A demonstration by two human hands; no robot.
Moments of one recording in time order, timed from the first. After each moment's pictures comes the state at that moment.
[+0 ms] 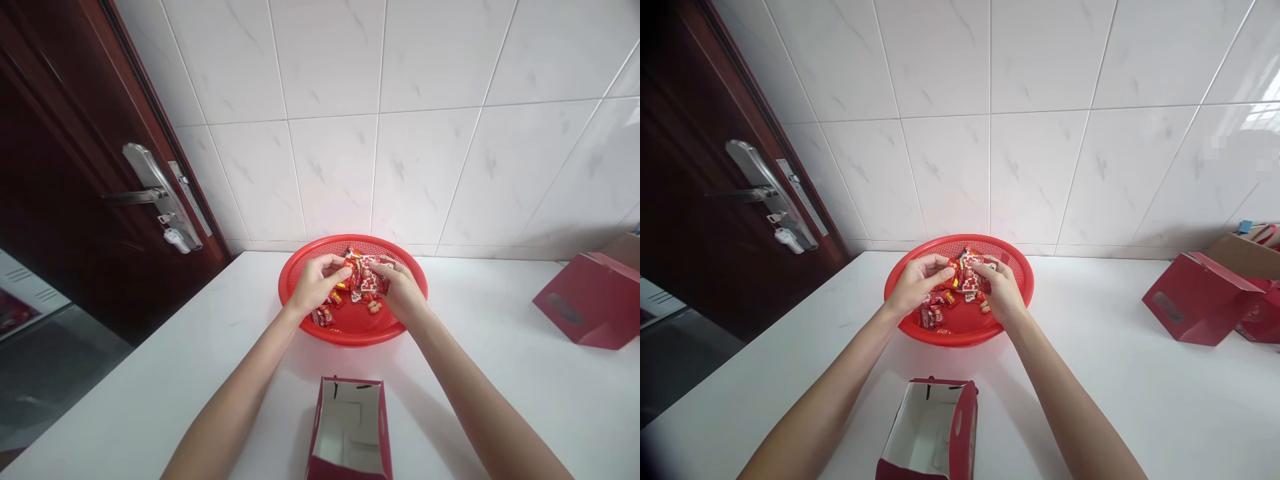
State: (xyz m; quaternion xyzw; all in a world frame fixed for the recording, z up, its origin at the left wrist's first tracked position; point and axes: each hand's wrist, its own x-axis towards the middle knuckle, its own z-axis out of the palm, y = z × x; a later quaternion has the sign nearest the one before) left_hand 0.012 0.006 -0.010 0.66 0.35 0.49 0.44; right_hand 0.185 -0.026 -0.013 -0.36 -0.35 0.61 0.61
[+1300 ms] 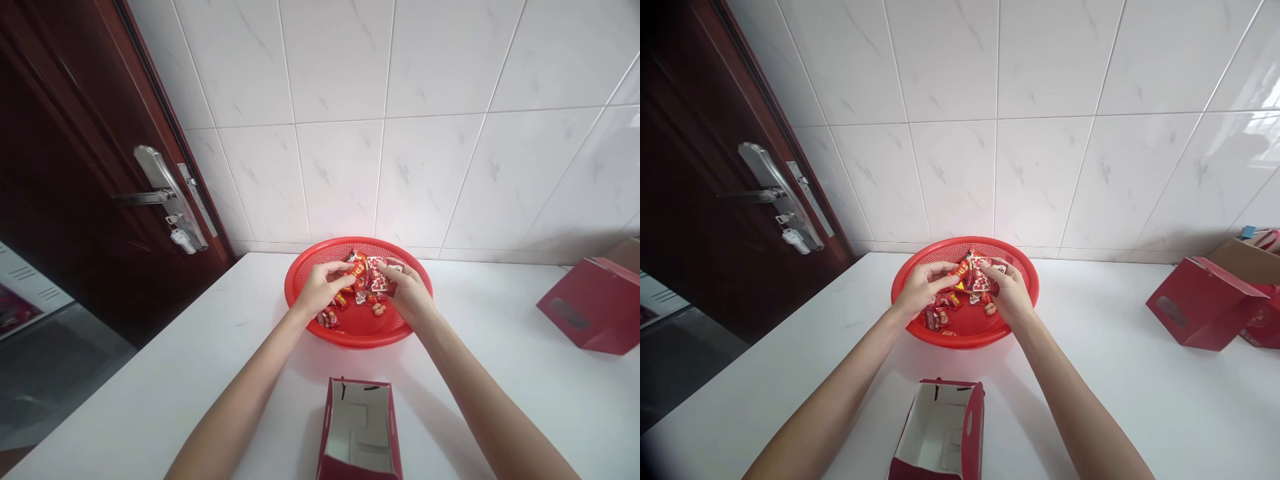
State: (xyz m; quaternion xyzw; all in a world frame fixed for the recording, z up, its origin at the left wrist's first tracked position) left_hand 0.007 0.002 -0.014 0.62 0.38 0.49 0.48; right_hand 0.185 -0.026 -0.015 -0.34 -0.34 0.61 0.63
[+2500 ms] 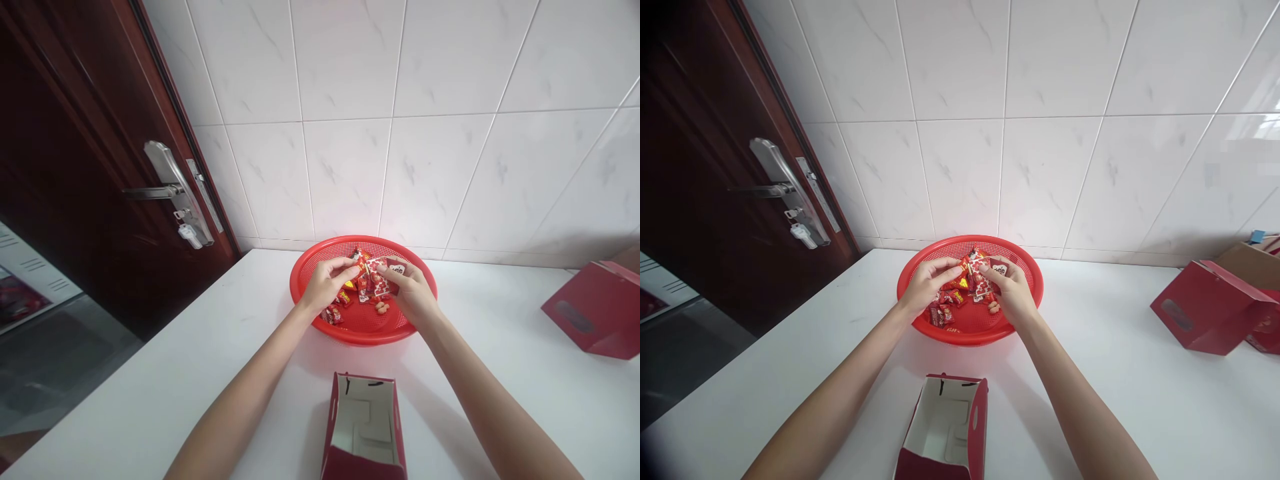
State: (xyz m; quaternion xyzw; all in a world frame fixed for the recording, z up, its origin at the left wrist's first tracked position) left_hand 0.008 -0.005 -0.009 0.65 0.35 0.50 0.46; right_hand 0.184 -0.030 -0.015 -0.33 -0.40 0.59 0.62
